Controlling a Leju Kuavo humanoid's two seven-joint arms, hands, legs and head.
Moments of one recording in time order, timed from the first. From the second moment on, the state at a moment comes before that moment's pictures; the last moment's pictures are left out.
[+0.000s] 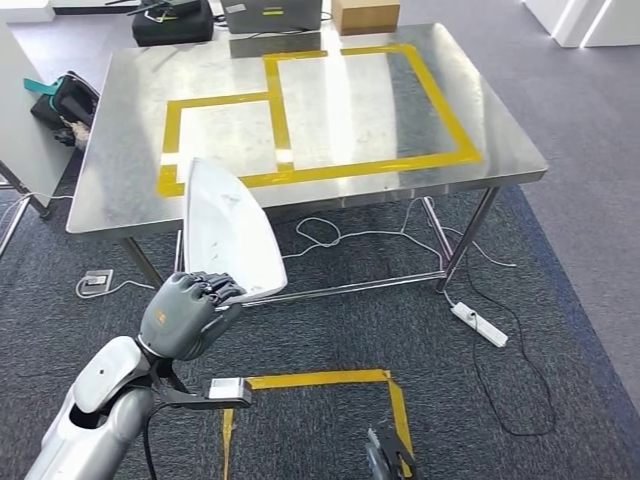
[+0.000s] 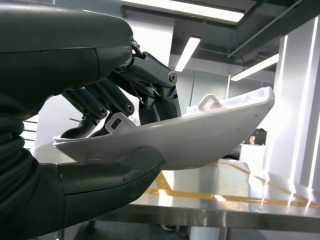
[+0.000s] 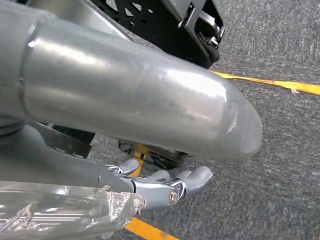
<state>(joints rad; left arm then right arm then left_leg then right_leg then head) -0.15 0.06 -0.34 -1.41 -1.07 0.24 -0.52 -0.17 0.29 -0.92 -0.24 1.09 0.11 -0.24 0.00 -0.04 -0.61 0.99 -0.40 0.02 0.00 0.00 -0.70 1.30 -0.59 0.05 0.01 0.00</state>
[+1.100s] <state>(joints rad) -0.35 -0.03 -0.49 -1.29 -1.06 0.22 -0.45 -0.17 0.29 -0.90 -0.24 1.02 0.14 -0.24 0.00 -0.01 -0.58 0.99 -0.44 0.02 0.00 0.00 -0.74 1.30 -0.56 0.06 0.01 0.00</state>
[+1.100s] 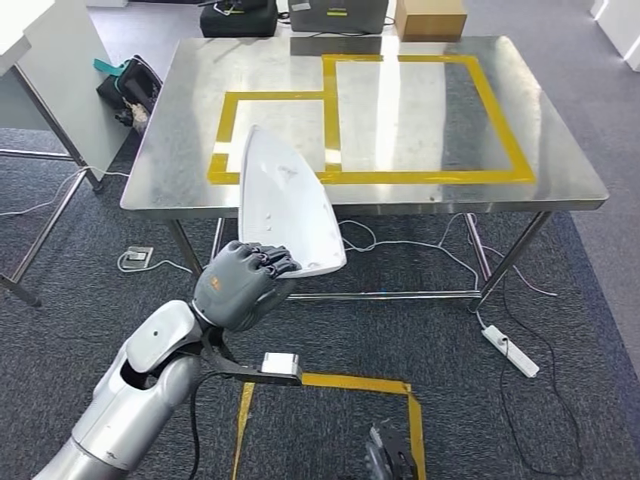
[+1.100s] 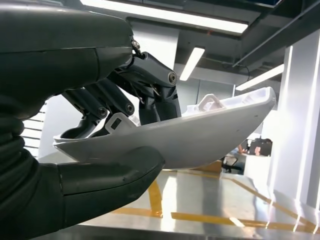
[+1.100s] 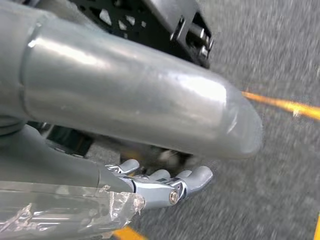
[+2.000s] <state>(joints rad) -0.37 -0.04 -0.41 -1.17 -1.06 0.21 -0.42 -0.17 0.28 -0.90 -0.24 1.01 0.14 -0.22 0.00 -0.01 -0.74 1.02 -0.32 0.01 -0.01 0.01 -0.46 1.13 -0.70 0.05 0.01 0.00</state>
